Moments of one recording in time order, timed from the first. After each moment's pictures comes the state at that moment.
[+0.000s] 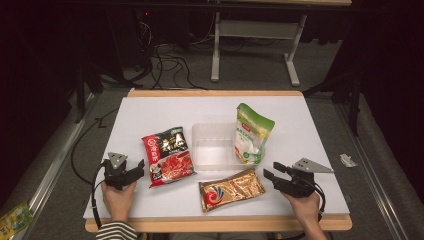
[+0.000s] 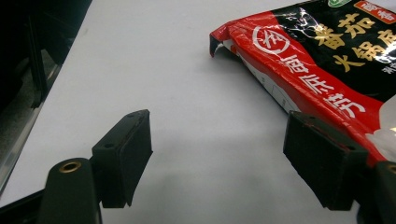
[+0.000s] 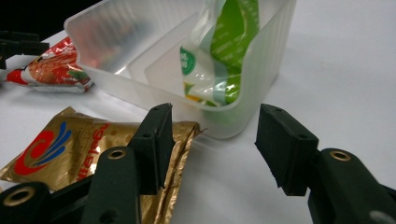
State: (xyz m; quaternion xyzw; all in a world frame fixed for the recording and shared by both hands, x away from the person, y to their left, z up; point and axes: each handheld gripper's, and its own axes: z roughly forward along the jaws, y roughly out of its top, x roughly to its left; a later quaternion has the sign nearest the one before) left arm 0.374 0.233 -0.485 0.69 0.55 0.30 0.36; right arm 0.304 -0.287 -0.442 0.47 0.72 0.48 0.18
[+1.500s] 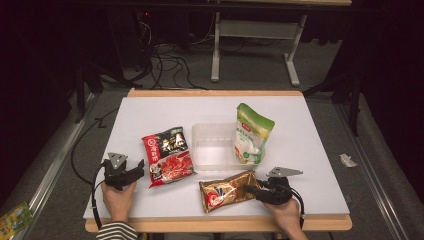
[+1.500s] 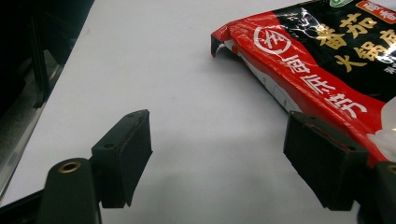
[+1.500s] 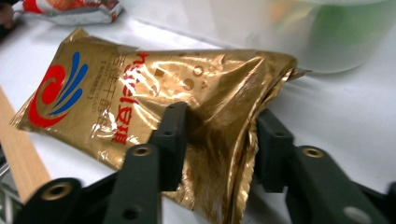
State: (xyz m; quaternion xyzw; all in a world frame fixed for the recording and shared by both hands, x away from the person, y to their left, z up) left arm 0.374 0.233 -0.485 0.69 0.55 0.30 0.36; right arm 0.309 -0.245 -0.484 0.46 0.78 0.43 0.07
